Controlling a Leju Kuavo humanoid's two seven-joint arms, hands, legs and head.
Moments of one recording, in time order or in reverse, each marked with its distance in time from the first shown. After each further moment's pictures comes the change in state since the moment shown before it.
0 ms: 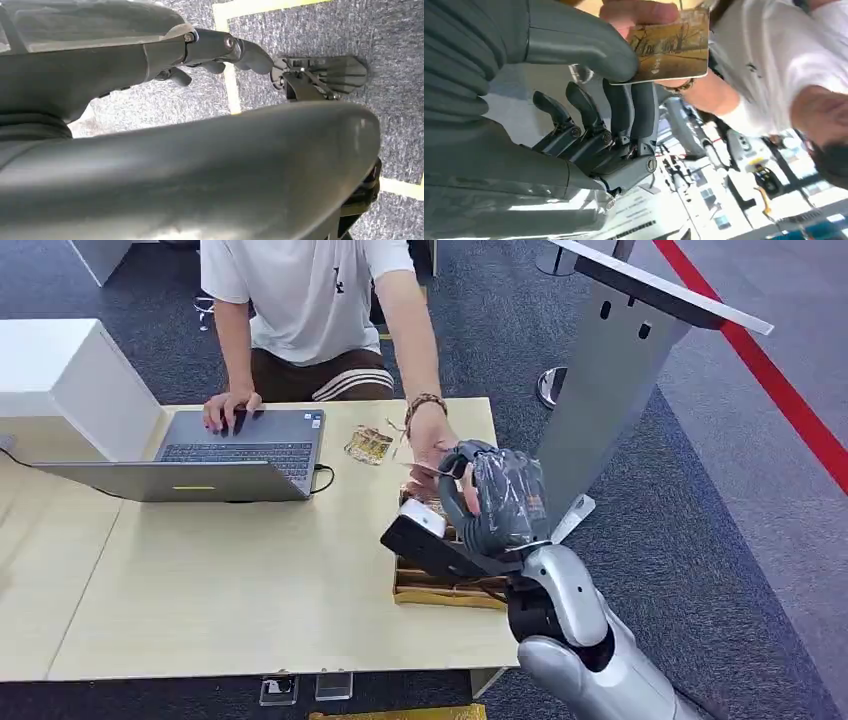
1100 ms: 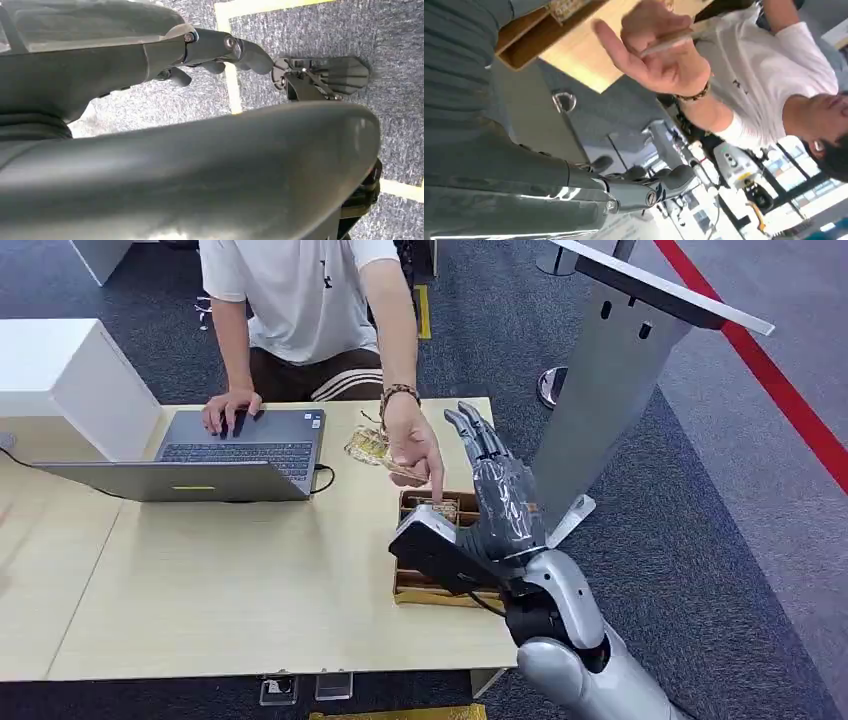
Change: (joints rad) left arm -0.001 0.000 0.001 0.000 0.008 0.005 0.008; right arm 0.046 0.024 -0.032 0.021 -0.140 -0.033 -0.101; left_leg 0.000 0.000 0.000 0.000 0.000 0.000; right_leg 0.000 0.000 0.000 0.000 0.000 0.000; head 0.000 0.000
